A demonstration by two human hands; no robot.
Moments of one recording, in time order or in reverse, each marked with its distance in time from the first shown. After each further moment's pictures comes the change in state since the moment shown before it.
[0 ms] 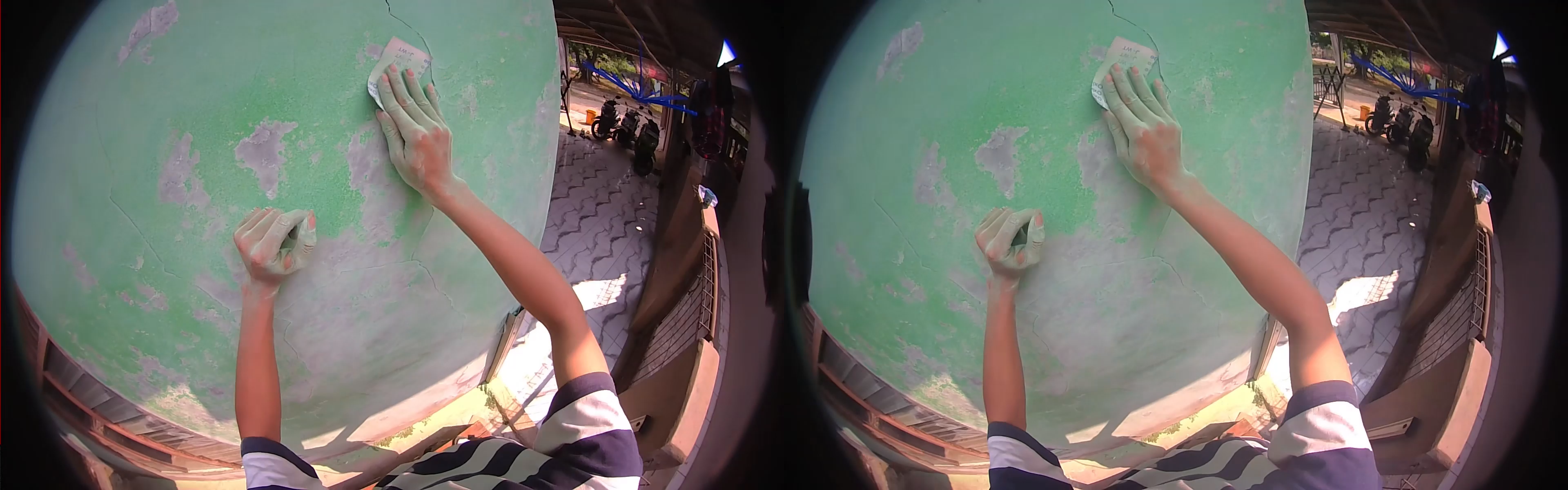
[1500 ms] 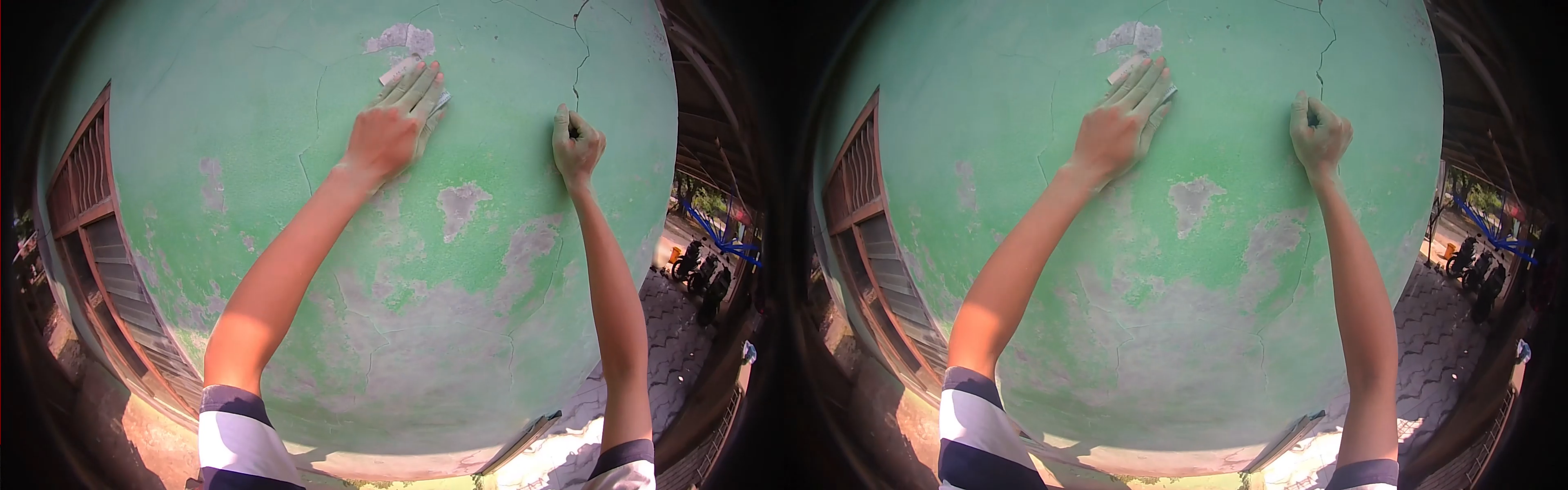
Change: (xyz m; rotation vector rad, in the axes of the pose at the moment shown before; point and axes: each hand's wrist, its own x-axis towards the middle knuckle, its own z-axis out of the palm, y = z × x) left_hand 0.143 -0.094 -0.077 0.630 -0.125 0.037; right_hand 0.157 0.017 0.044 0.138 0.229 0.031
